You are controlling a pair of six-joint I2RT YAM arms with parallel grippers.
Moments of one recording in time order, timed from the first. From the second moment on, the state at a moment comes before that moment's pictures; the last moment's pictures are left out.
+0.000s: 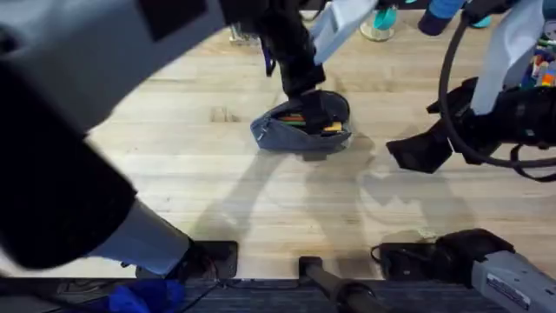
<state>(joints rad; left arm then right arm) -0.54 1.77 1.57 -1.08 0.39 0.82 0.19 0.92 1.02 -1.14 -0.21 -0.41</state>
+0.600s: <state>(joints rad) -0.54 1.65 1.67 -1.17 0.37 0.82 0.19 0.92 1.02 -1.14 -0.21 -0.41</state>
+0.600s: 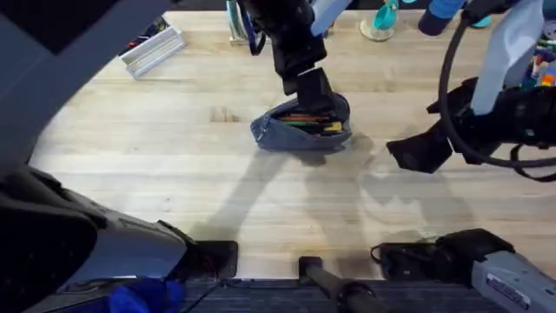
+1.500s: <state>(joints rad) -0.37 1.40 1.67 -1.50 0.37 0.84 0.19 0.92 1.02 -1.14 -0.21 -0.41</state>
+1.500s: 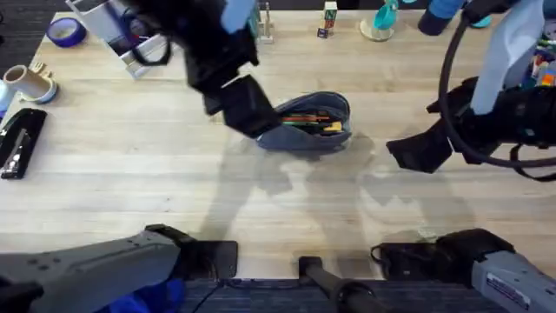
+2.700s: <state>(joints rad) 0.01 0.75 0.75 -1.05 0.68 1.00 0.19 0.92 1.02 -1.14 -0.21 -0.41</state>
